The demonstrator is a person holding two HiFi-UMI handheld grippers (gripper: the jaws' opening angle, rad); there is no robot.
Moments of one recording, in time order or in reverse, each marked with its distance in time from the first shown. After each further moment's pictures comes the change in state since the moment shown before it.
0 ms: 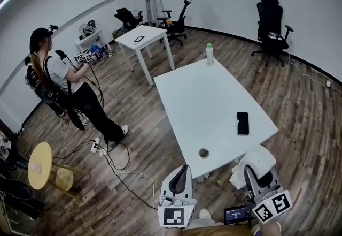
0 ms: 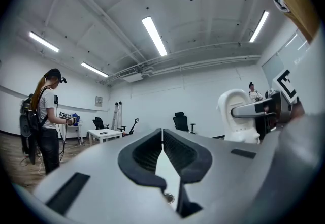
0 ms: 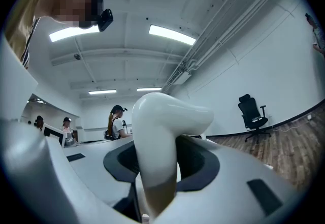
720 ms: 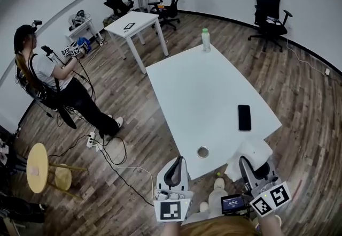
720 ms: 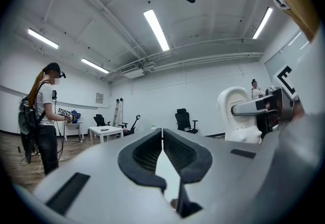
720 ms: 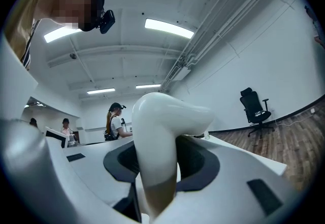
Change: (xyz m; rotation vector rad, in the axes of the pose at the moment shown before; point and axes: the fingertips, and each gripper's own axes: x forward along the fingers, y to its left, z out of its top) left arm 0.069 0.035 -0.027 0.007 0.031 0.014; right arm 0.075 -0.025 -0.023 0.035 0.036 0.017
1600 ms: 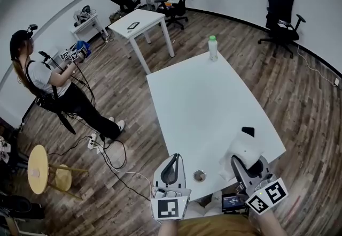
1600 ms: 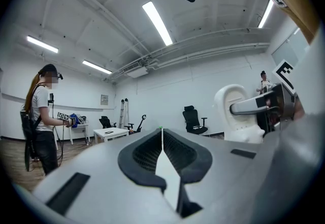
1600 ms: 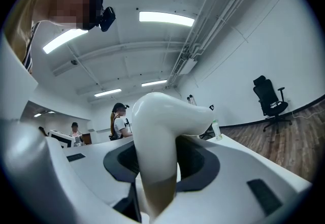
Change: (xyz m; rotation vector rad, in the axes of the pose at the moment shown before) left arm 0.137 0.028 0.004 0.015 0.021 0.080; right arm 0.133 -0.070 0.010 0.049 0.050 0.140
